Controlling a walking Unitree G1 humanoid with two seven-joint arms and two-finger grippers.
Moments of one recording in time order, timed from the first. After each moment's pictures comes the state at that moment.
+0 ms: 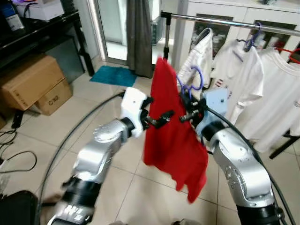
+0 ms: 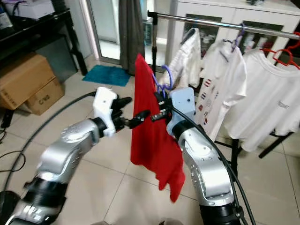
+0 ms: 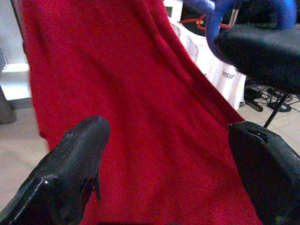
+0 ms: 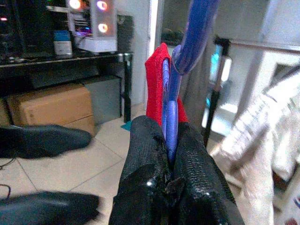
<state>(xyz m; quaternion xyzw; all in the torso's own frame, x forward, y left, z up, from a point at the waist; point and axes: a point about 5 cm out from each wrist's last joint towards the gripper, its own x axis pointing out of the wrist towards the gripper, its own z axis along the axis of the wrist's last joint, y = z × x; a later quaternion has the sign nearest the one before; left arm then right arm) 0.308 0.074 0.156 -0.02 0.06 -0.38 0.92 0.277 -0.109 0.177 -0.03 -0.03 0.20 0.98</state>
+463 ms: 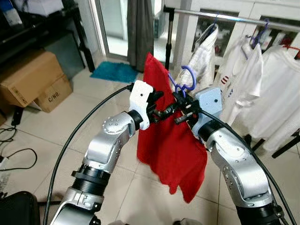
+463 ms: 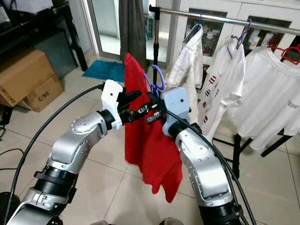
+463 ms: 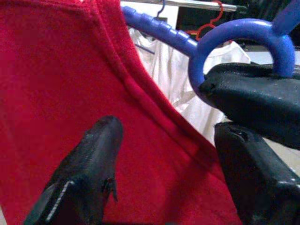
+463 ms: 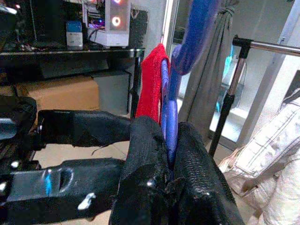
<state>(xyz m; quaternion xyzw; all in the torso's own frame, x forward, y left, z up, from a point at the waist) 0.320 0.064 0.165 -0.02 0.02 -0.40 0.92 0.275 -0.104 0.178 -0.05 -0.04 0.22 0.97</state>
